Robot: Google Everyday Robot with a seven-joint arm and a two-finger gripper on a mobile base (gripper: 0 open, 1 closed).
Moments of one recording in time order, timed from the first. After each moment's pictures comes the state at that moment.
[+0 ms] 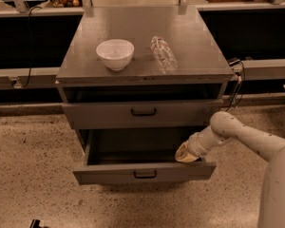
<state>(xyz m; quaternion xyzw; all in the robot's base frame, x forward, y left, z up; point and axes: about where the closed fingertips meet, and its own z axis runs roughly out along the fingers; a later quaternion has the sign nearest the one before) 0.600 -0.176 0.442 -0.70 0.65 0.18 0.23</state>
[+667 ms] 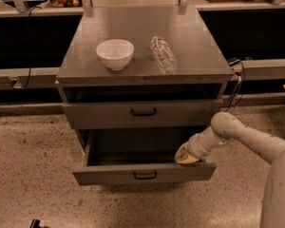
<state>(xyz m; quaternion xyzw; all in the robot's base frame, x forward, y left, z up) 0.587 -0.170 0.447 -0.73 0.61 0.20 0.24</state>
